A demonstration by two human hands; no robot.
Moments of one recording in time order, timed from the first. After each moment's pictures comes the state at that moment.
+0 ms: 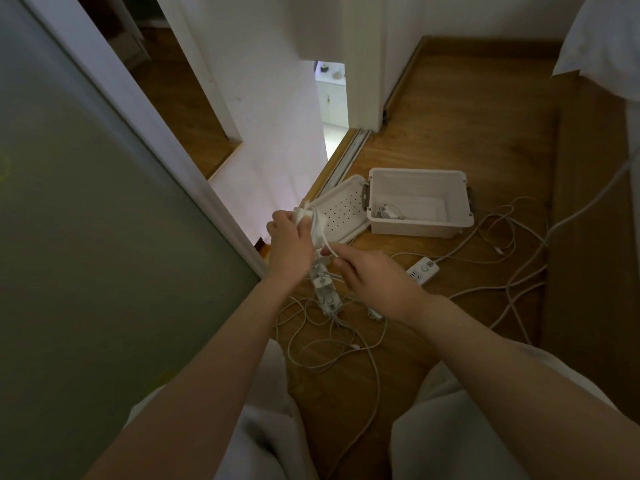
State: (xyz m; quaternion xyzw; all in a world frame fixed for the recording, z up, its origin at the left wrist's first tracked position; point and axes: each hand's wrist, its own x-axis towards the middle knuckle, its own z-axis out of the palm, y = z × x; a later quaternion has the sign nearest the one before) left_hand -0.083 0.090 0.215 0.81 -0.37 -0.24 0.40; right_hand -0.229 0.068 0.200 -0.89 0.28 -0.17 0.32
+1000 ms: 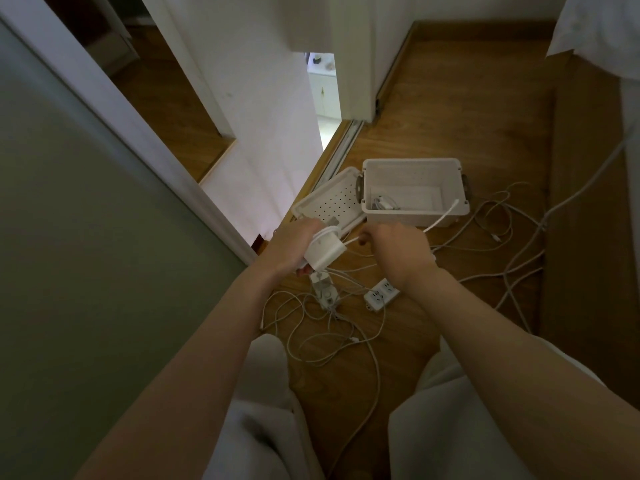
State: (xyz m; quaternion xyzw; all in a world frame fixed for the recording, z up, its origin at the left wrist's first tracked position) left_hand -0.086 0.094 0.232 0.73 -0.56 -0.34 0.17; right_hand -0.245 0.034 0.197 -0.88 0.45 -0.06 0.13
